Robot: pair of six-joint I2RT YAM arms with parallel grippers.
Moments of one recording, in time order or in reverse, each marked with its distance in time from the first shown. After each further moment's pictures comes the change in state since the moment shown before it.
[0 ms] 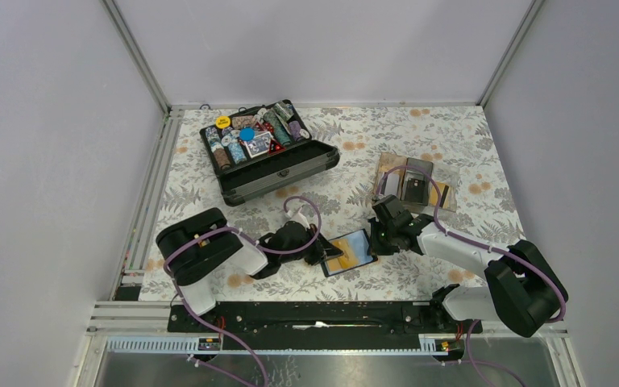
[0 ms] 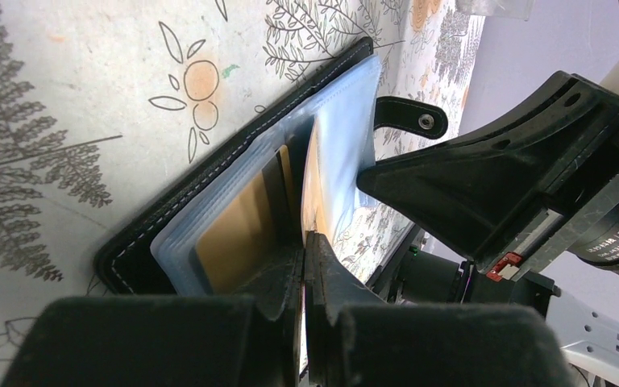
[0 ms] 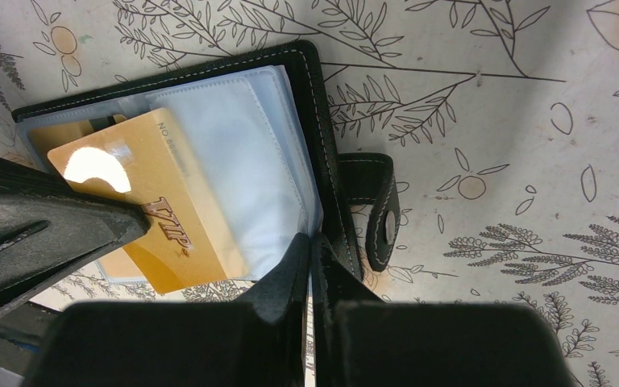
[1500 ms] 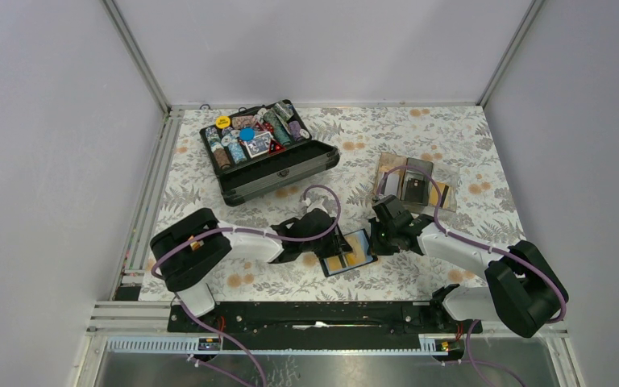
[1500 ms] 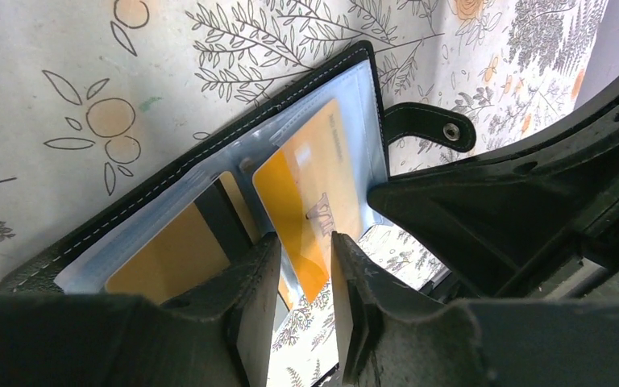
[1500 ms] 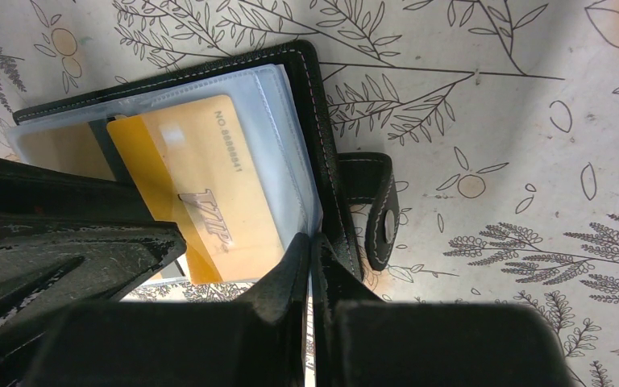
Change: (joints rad) left arm -0.061 -0.052 0.294 -0.561 -0.097 0.171; right arm 0.000 -0.004 -0.003 0.001 0.002 0.006
